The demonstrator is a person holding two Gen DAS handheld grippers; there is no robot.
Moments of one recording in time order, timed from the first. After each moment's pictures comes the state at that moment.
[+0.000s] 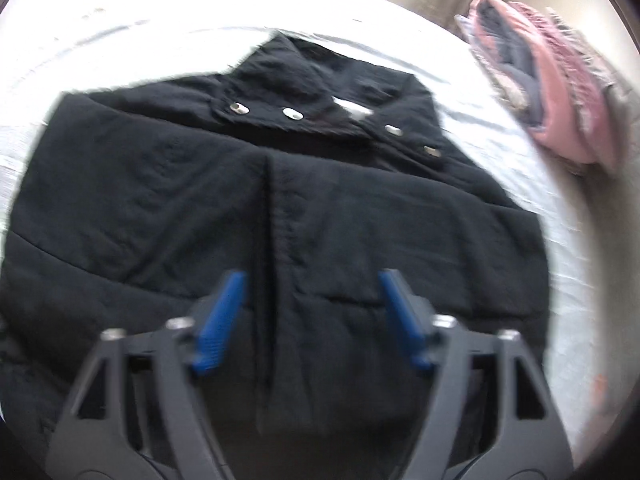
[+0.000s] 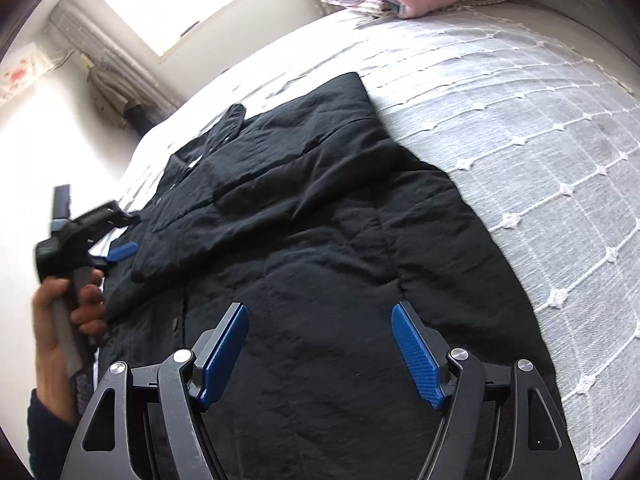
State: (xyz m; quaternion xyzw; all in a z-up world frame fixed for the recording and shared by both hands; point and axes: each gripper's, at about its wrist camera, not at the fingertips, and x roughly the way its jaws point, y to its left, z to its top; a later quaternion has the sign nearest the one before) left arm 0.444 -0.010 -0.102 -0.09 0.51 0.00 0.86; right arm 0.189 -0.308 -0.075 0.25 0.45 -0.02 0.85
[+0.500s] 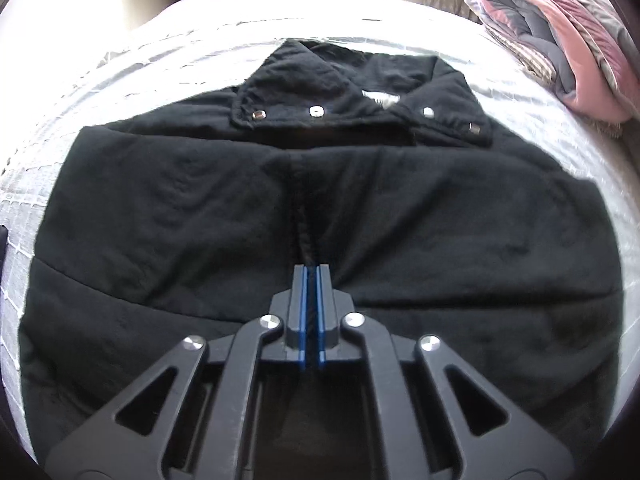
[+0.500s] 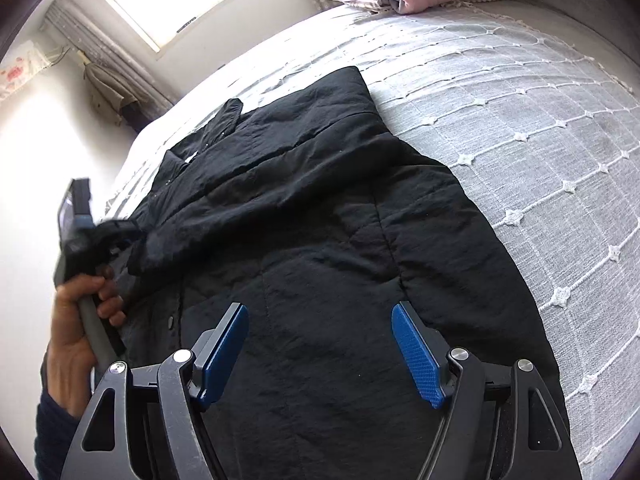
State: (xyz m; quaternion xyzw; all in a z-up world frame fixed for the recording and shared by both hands) left arm 0.438 -0.018 -0.123 0.00 0.48 0.03 0.88; right arm 0.192 -0.303 -0.079 0.25 0.46 -0.02 0.85
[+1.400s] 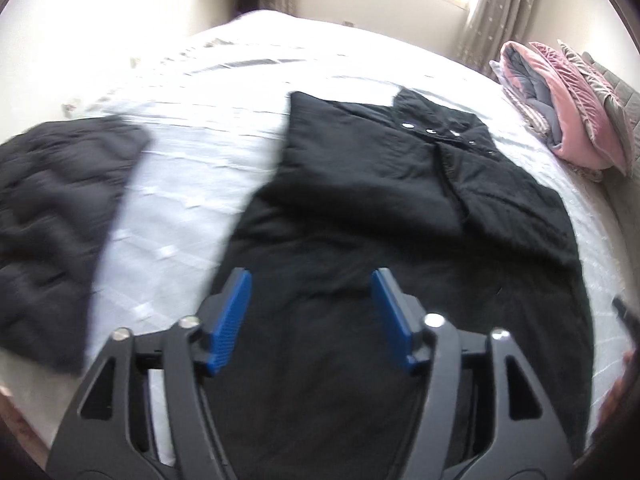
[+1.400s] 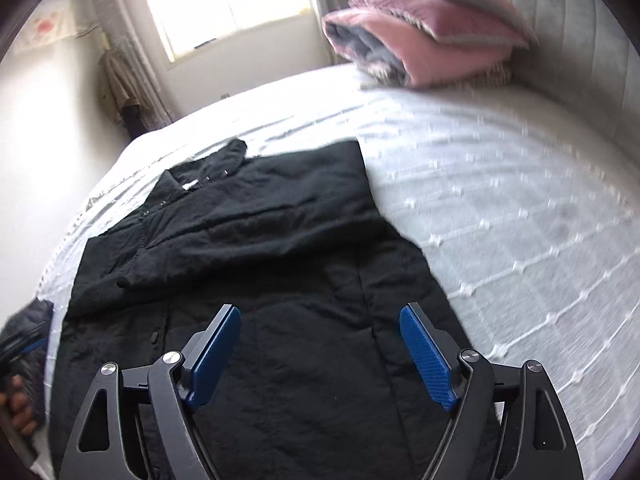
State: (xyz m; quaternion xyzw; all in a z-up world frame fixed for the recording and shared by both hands) left arm 0.224 0.162 -0.046 -0.08 0.43 0.06 0.90; right arm 0.173 -0.280 -0.029 0.12 0.38 -0.07 0.91
